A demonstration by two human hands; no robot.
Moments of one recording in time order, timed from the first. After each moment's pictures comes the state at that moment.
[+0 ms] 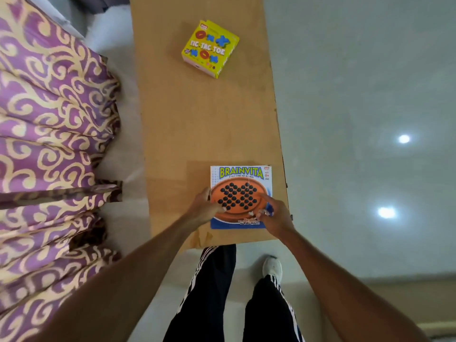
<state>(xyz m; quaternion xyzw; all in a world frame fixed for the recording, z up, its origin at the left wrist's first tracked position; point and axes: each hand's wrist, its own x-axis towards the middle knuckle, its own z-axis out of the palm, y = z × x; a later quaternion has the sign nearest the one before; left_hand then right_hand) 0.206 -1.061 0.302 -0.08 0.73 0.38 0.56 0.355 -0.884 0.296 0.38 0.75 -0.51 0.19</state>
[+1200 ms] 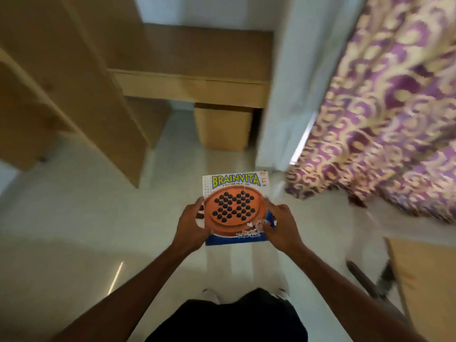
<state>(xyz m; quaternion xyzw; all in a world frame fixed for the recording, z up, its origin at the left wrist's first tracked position) 1.065 -1.375 0.580 -0.56 0.67 0.44 -0.21 0.818 -1.297 0.564 -0.55 0.73 -0.26 0.31</state>
